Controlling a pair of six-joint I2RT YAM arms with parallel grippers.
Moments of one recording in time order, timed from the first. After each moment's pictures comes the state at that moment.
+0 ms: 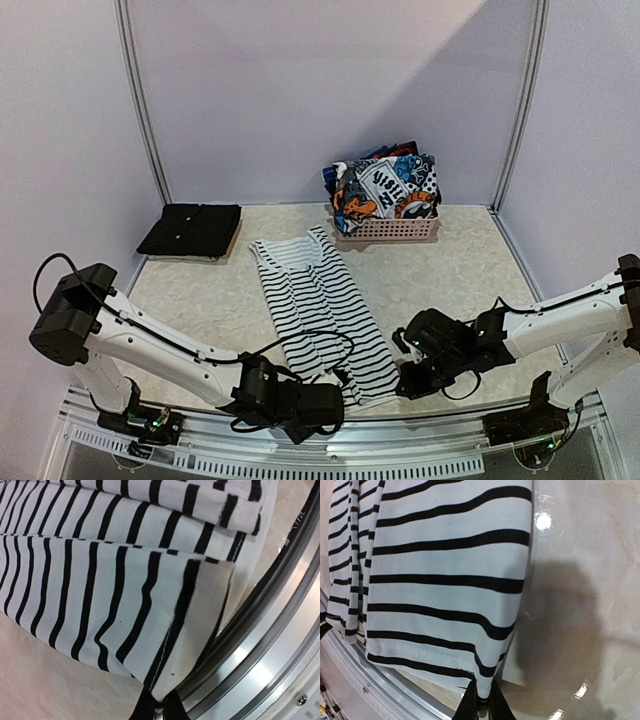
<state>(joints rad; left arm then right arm) -1.56 1.79 1.01 -0.54 -0.34 -0.63 1.13 1.39 0.58 -0.32 -0.12 0.86</state>
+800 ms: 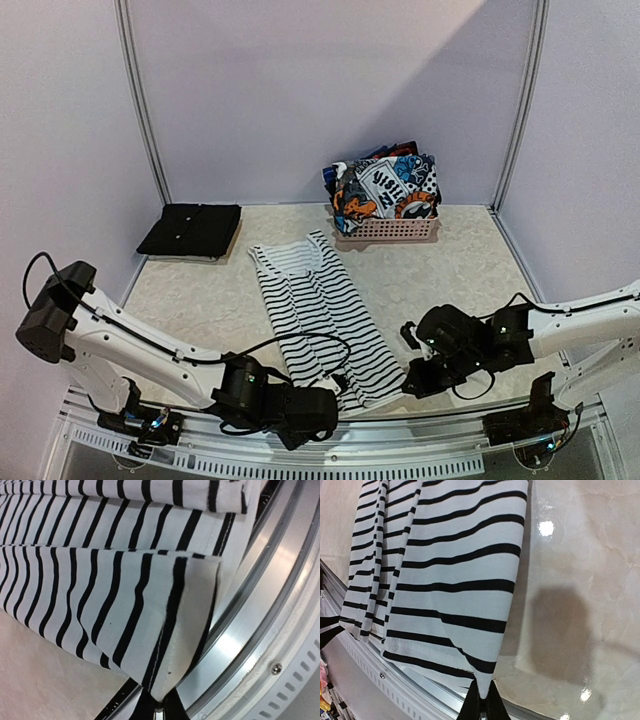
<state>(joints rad) -1.60 1.72 1.00 -0.56 -0.30 -0.62 1.17 1.24 0.59 -0.43 -0.07 0.90</state>
